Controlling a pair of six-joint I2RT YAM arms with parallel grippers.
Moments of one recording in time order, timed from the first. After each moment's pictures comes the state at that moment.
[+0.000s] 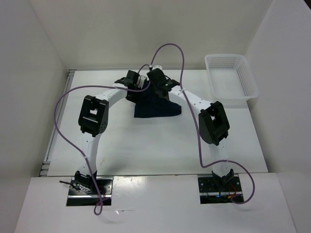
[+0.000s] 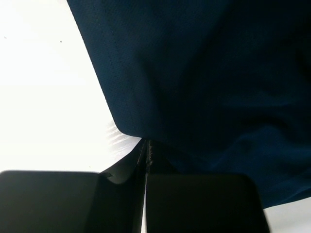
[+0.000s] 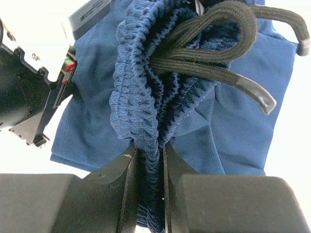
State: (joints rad) left arm -0.33 2.27 1.79 -0.54 0.01 0.06; right arm 0.64 2.09 1.80 -0.49 0.30 0.27
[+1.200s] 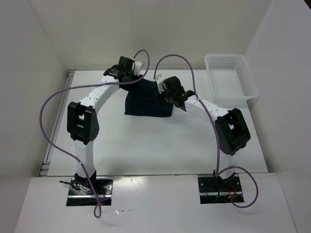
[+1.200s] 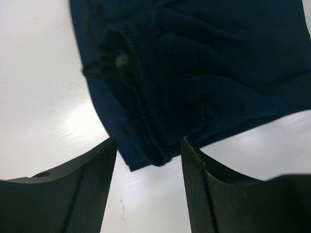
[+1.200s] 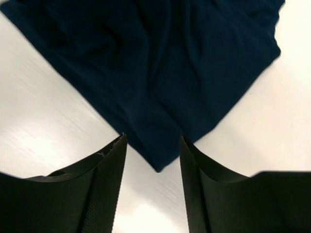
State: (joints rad) left arm -0.32 2.04 1.87 -0.71 0.07 0.05; right arm 0.57 1.79 1.35 -0.25 -0.02 -0.20
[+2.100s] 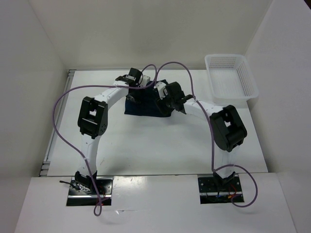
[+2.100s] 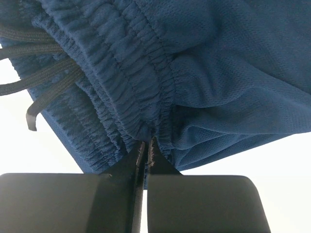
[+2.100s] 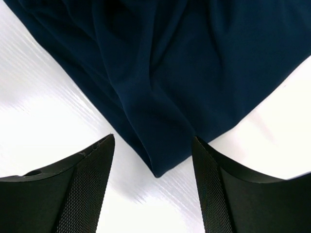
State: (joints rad) left arm -0.36 2.22 1.84 -0.71 0.06 0.05; right arm 0.53 1.87 1.28 -0.18 -0.11 -0.23
